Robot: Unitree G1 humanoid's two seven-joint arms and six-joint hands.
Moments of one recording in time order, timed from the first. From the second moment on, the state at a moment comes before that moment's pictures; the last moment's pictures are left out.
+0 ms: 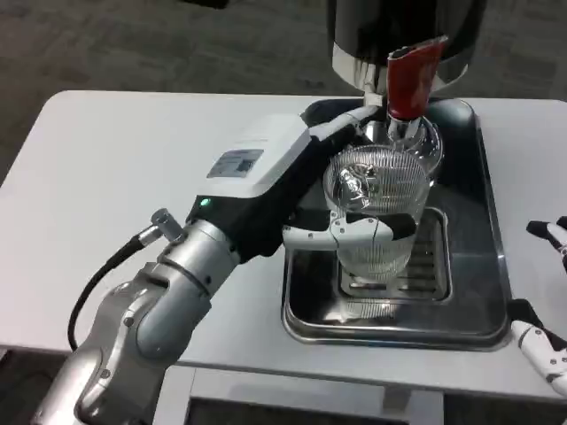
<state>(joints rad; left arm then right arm) -0.65 0.36 -0.23 0.13 0.60 -0.23 -0.10 0.28 -0.21 -0.21 -0.95 -0.82 0.24 0.46</state>
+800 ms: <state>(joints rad) -0.60 0.39 -0.17 0.00 0.55 -0.23 -0.11 0.25 -0.23 -0.19 -0.92 -0.82 0.26 0.46</state>
